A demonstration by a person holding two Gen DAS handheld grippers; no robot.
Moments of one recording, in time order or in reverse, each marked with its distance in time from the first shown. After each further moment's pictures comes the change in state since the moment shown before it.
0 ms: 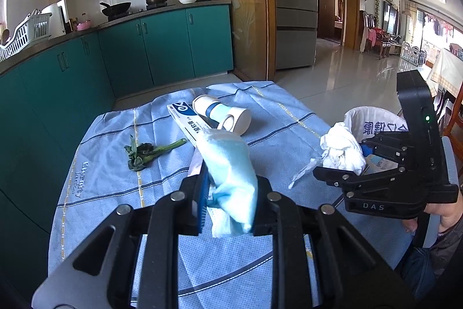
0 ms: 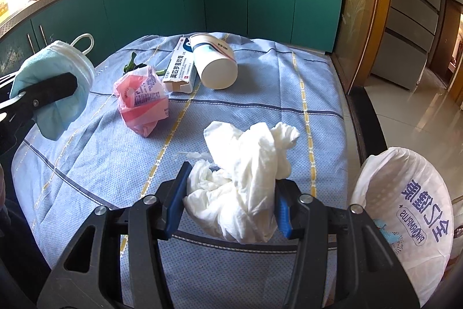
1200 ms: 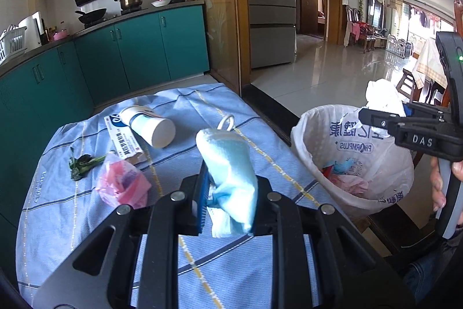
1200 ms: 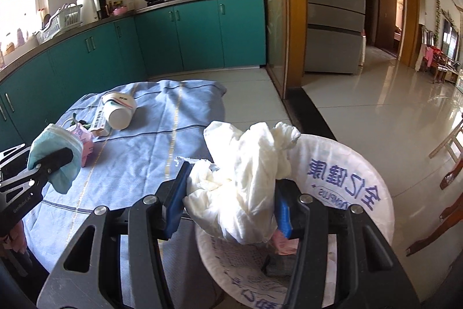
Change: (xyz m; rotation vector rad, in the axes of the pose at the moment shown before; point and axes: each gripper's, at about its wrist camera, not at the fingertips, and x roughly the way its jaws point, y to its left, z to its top) left arm 0.027 -0.113 0.010 0.053 0.004 -0.072; right arm -0.106 -0.135 -0.041 0.251 -0.153 -0.212
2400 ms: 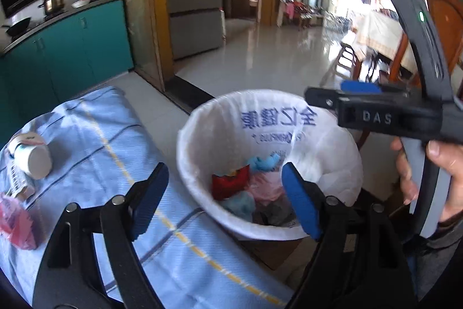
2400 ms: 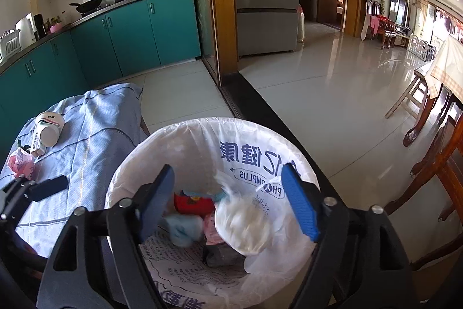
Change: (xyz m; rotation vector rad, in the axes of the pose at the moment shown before) left arm 0.058 -0.111 0.015 0.132 0.045 -0.306; right arm -0.004 -0.080 -0.014 0.175 0.022 -0.243
